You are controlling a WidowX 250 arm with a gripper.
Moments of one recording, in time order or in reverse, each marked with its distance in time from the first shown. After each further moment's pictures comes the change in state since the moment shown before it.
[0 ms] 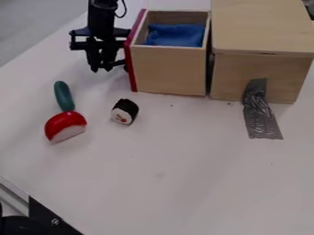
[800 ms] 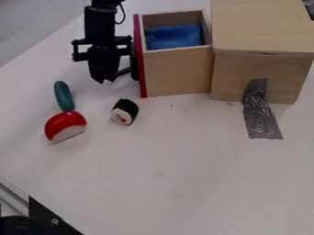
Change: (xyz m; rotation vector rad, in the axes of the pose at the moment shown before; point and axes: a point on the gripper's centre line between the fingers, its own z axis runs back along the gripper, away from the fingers) arm -0.017 0.004 0.003 -0.014 0.169 0.247
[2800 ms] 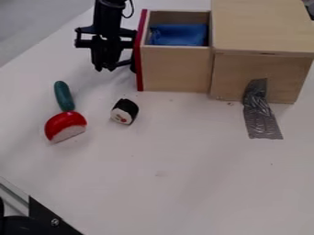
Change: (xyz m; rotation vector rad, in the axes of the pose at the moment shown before) arm 0.020 -0.023 0.014 0.039 -0.217 -0.226
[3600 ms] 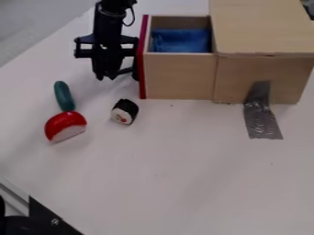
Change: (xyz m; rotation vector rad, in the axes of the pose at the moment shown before) arm -0.032 0.010 -0.004 -0.022 -0.034 -0.038
